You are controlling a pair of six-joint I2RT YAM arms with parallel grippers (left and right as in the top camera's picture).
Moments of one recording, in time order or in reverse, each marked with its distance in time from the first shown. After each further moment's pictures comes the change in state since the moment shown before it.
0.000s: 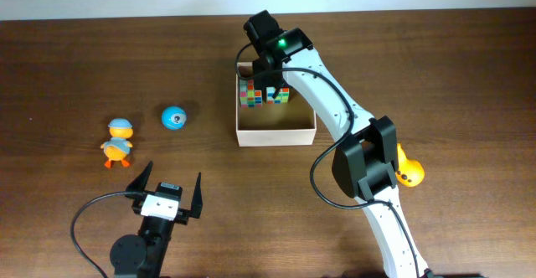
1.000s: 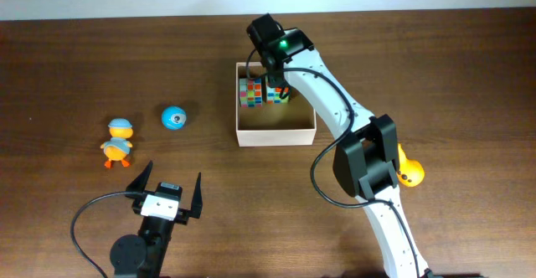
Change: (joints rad) left arm 0.000 0.000 0.000 0.000 0.000 0.000; right arm -0.016 0.000 -0.045 0.008 0.236 -0.044
